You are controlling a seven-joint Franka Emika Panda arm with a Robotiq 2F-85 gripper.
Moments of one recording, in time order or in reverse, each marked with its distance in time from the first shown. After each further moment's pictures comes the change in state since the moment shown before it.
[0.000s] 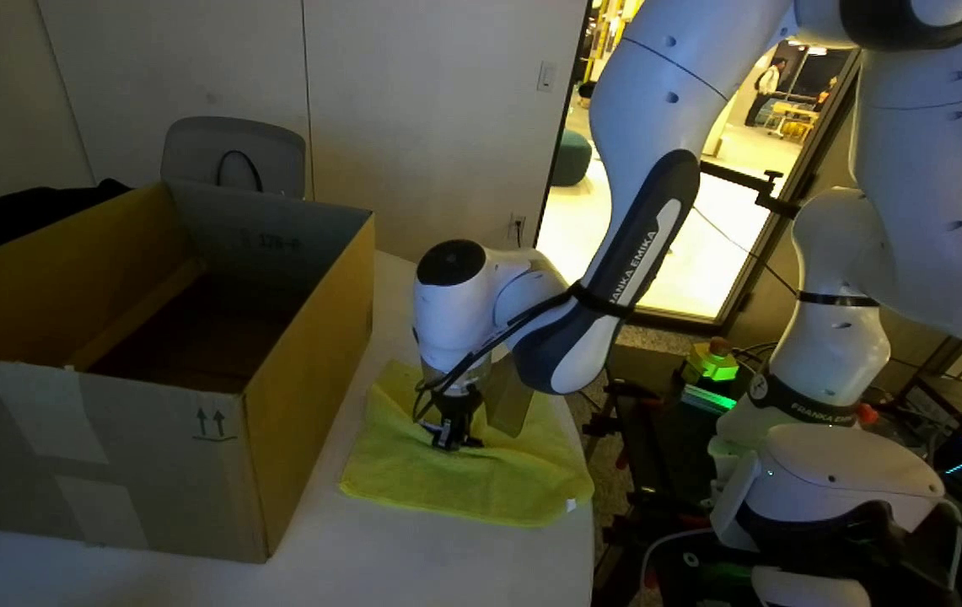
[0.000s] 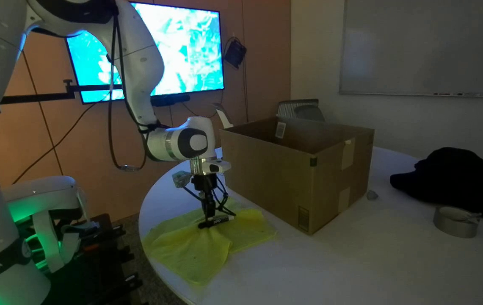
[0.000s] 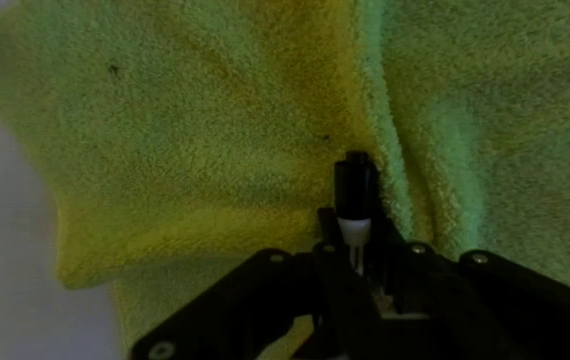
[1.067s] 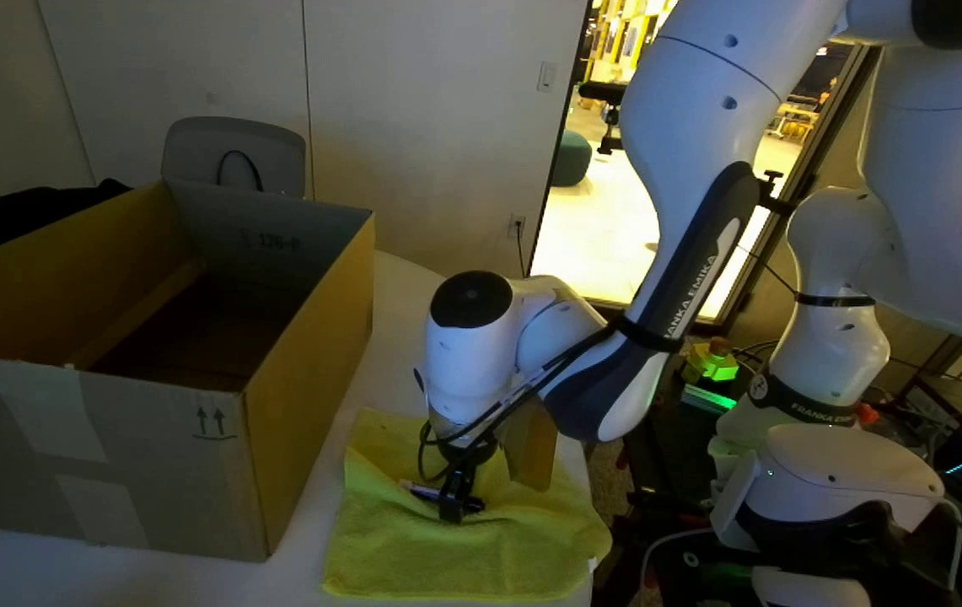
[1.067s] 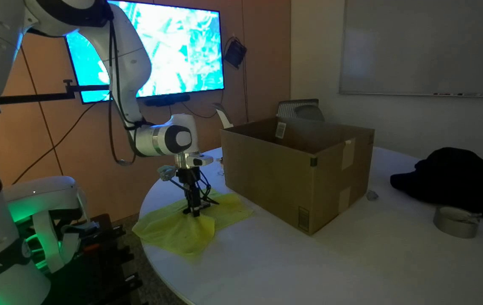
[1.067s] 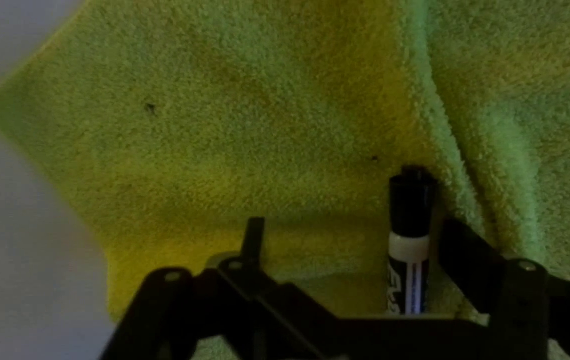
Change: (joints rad) arm 0.126 -0.020 0.036 -0.021 0.047 0.016 0.026
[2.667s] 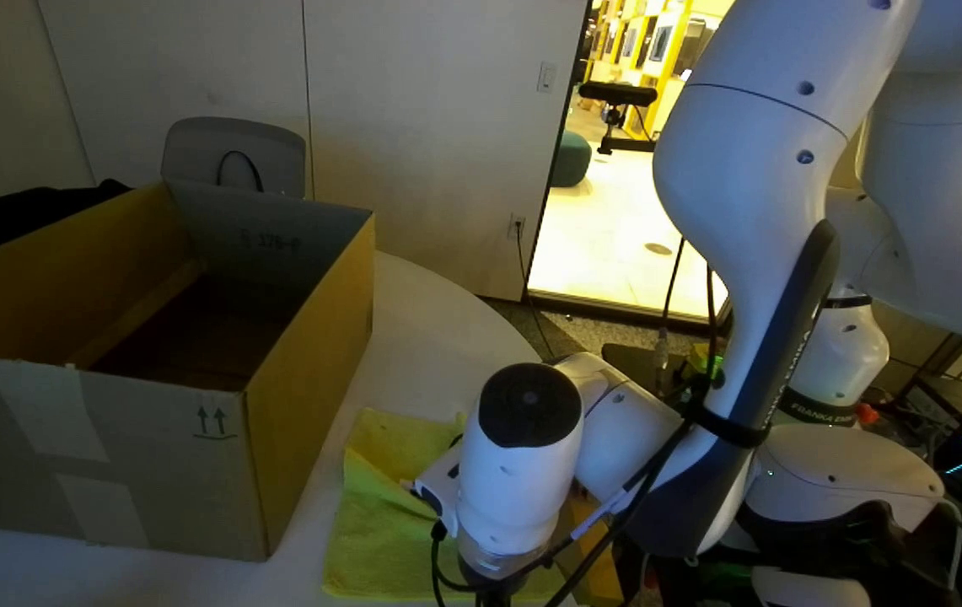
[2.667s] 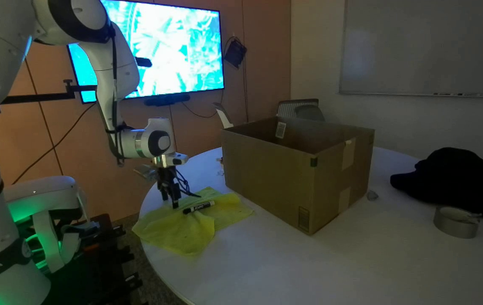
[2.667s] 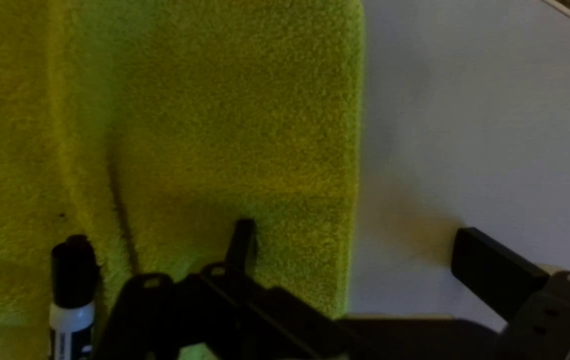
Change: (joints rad) arm 0.087 0.076 0.150 0.035 0.029 0.105 -0.091
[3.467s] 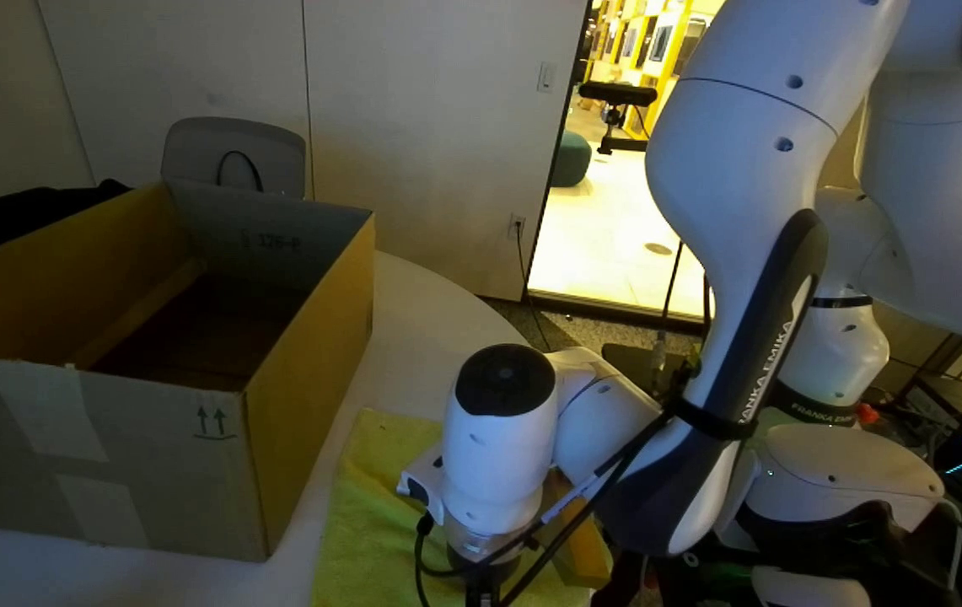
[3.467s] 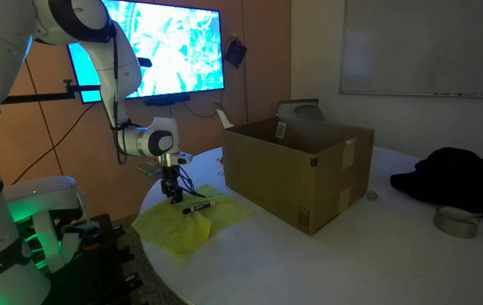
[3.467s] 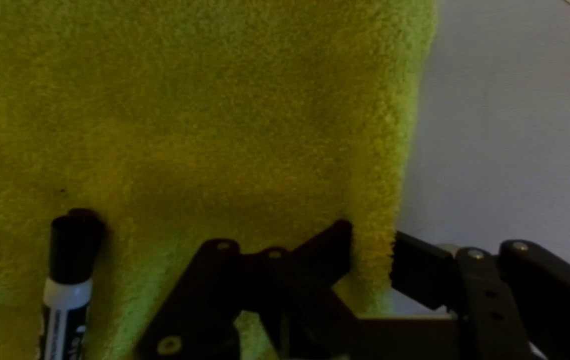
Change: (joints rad) arm -0.022 0.000 0.007 0.014 0.141 -0.001 -0.183
